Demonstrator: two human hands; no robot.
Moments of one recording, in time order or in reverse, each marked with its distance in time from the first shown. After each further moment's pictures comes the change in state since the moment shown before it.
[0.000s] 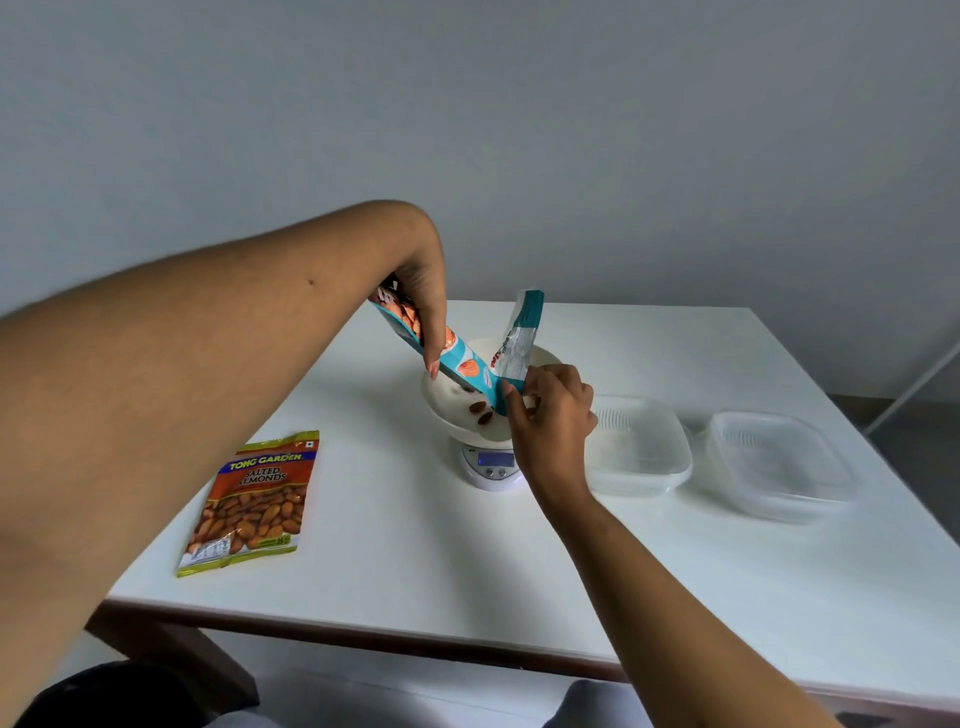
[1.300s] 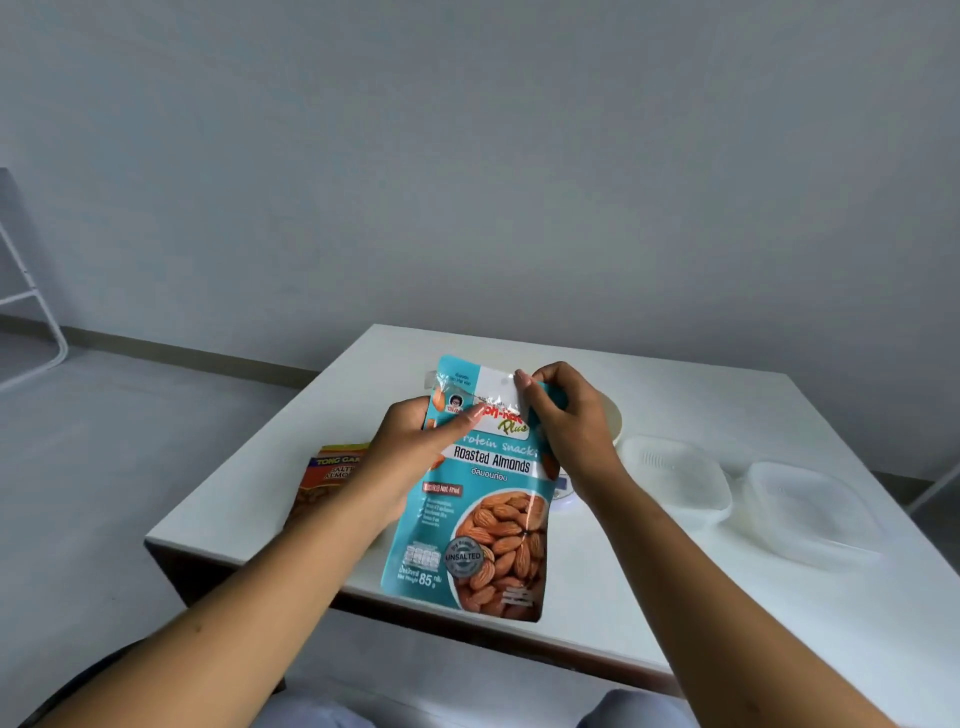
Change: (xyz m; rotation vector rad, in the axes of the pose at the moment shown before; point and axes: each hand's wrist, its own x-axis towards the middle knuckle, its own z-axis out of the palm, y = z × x) left_hand -0.068 0.001 0.199 -2.047 0.560 0.361; right_hand -0.024 -0.079 -0.028 0.557 -0.425 0.059
